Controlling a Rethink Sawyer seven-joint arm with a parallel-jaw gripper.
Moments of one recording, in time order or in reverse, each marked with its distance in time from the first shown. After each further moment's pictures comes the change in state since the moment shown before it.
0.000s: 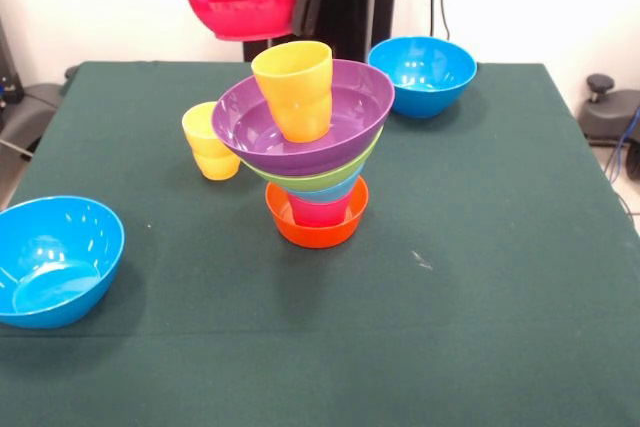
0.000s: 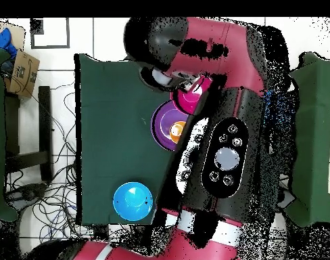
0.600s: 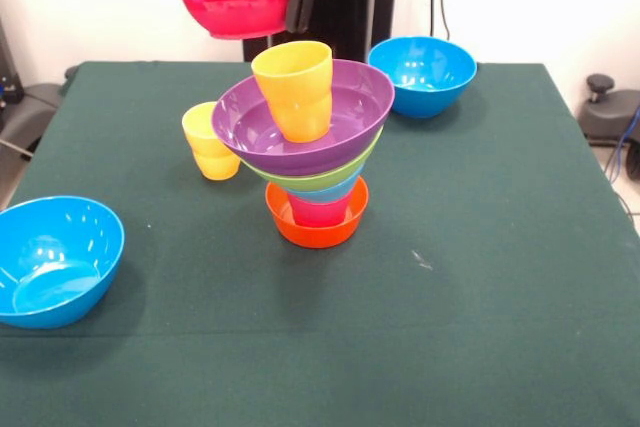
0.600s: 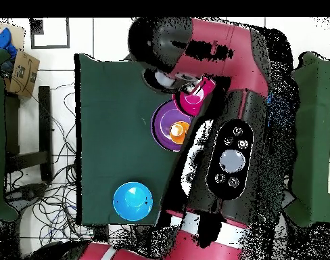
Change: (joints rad) arm -0.013 -0.020 0.030 0.026 -0.007 0.000 -0.031
